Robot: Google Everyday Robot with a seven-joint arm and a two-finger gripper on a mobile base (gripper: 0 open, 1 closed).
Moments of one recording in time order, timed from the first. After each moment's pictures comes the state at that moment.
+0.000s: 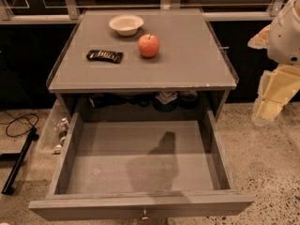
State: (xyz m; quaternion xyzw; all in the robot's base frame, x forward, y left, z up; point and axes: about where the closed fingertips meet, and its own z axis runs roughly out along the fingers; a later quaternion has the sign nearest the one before) arm 0.438 -0.217 0.976 -0.60 0.78 -0.03 0.16
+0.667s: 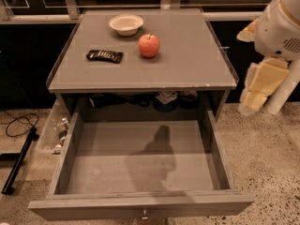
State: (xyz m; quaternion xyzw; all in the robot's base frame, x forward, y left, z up) arm 0.463 -0.205 0.976 -0.61 0.77 -0.03 0.18
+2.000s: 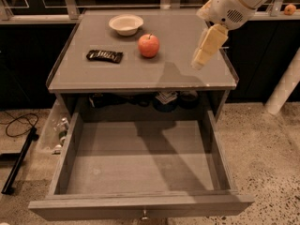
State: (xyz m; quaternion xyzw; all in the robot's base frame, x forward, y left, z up) arm 0.615 -0.142 0.972 -0.61 0.73 0.06 0.29
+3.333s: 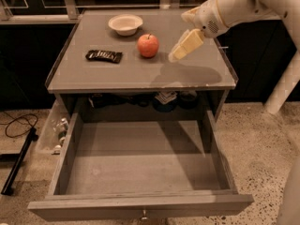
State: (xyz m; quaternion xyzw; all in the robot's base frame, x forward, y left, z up) arm 0.690 -0.103 0.943 -0.56 0.70 0.17 0.41
